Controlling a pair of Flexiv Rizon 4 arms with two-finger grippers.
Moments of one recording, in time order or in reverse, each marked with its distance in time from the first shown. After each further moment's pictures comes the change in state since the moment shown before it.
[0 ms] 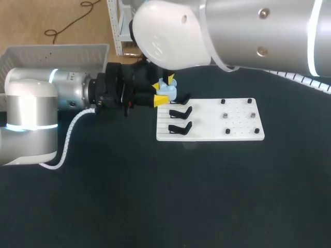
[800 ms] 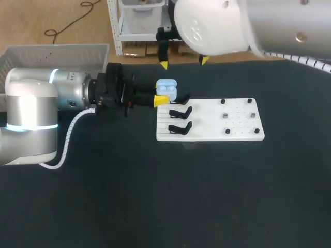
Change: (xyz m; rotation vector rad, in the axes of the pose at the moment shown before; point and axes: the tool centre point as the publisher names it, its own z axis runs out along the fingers) left arm 0.000 -0.001 0.001 0.005 -0.001 0.000; right arm -0.014 -0.075 -0.009 -0.025 -0.102 0.419
